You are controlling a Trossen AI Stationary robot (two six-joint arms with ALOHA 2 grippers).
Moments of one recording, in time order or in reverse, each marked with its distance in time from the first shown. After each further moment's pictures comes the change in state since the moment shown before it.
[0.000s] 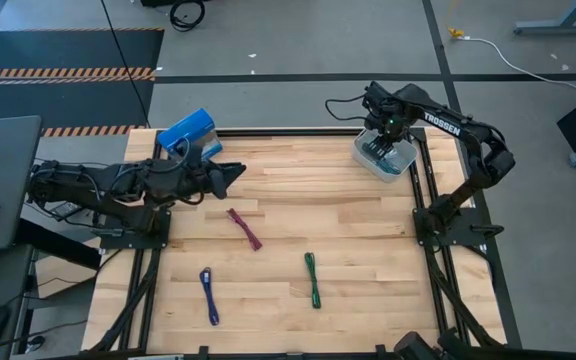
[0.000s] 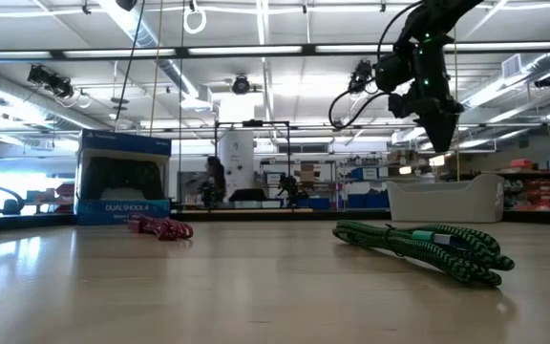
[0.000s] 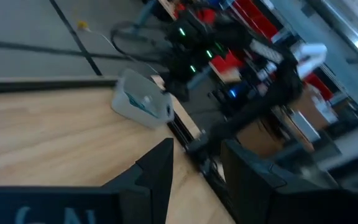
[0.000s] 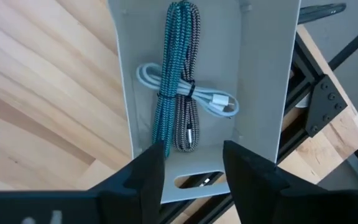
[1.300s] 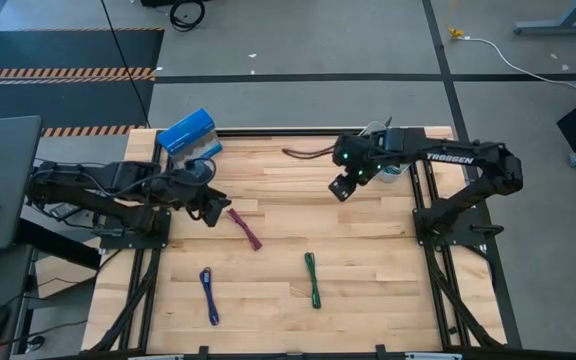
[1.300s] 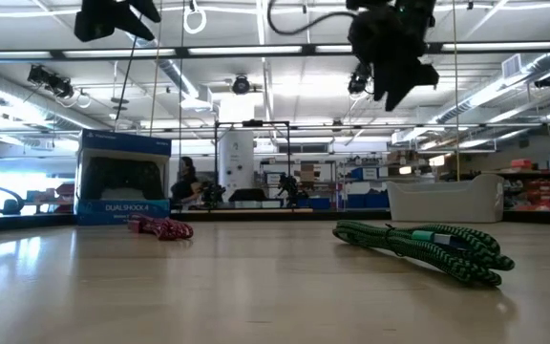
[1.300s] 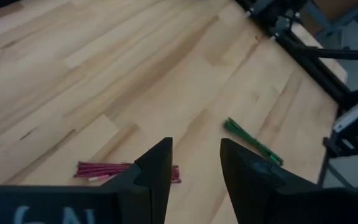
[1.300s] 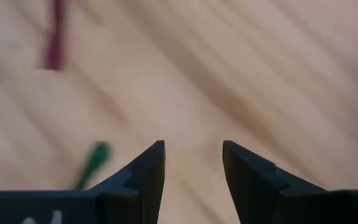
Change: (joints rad) left arm 0.042 -0.009 0.001 -0.512 0.324 0.109; right arm 0.658 -0.116 0.000 0.246 -0.216 0.684
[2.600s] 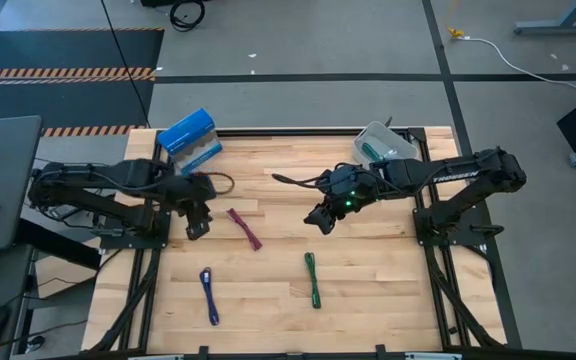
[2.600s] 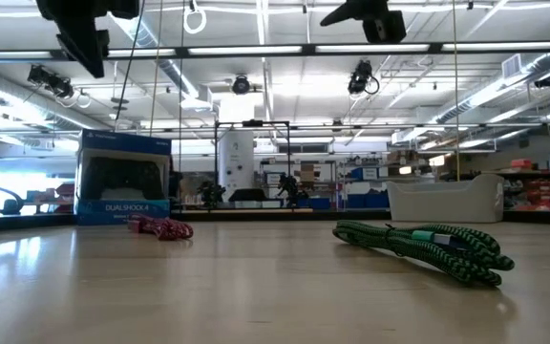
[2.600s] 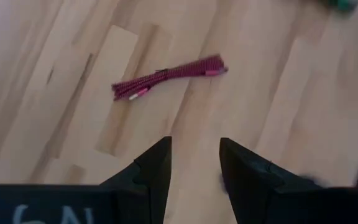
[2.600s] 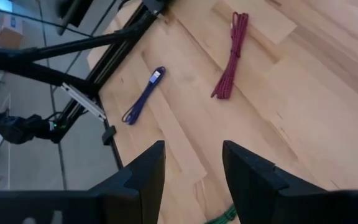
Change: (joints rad) left arm 0.062 0.077 -0.001 -0.311 0.255 0.399; right arm 0.326 0.001 0.000 0.468 0.010 0.261
